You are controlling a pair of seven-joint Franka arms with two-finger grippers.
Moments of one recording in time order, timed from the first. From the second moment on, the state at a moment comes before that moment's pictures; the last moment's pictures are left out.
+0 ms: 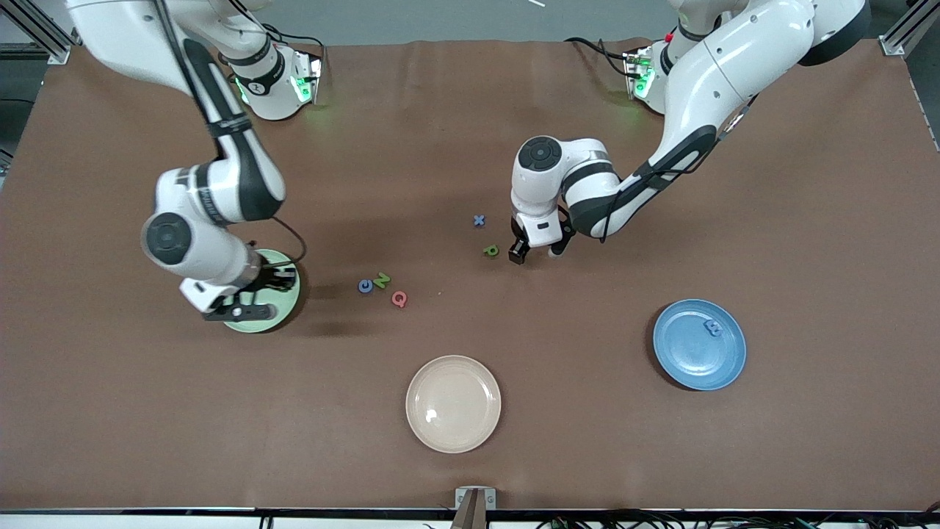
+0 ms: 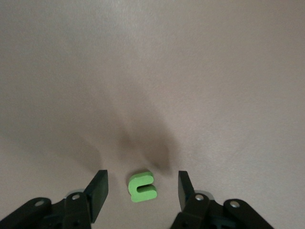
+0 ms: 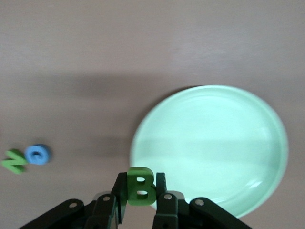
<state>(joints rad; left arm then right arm) 0.07 0.76 -0.85 -2.00 0.94 2.38 -2.40 0.17 0.35 -0.03 -1.97 0.07 2.21 0.03</state>
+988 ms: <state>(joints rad) 0.07 0.80 -0.84 -1.94 0.94 2.38 -2.36 0.04 0.40 -0.02 -2.14 0.08 2.35 -0.12</state>
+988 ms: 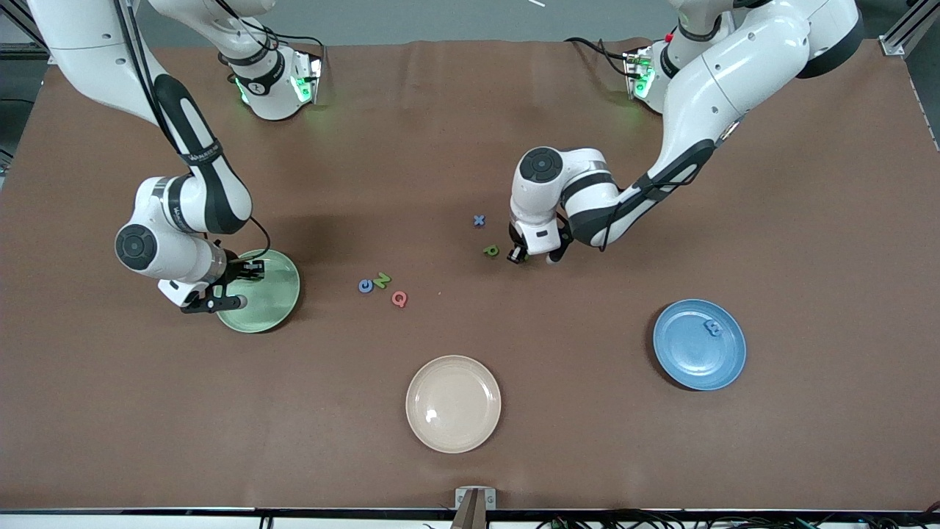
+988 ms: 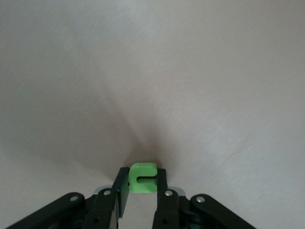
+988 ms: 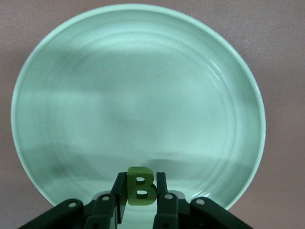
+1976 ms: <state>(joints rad) 0.51 0.78 -0.88 -1.76 0.90 2.23 -1.50 0.29 0.42 0.00 -2.01 0.10 2.38 0.46</state>
